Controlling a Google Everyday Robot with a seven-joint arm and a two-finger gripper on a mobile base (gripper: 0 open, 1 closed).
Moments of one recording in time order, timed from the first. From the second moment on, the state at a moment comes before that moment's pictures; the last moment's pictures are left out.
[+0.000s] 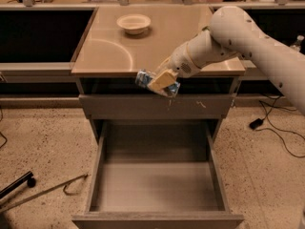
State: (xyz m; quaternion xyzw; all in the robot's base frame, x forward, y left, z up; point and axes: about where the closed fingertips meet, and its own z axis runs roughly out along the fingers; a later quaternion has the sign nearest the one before) arm 0.659 -0.025 0.821 -0.56 0.72 0.23 0.34
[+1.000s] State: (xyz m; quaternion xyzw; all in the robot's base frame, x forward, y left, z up) arm 0.553 -0.083 0.671 -0.56 0.76 0.23 0.23
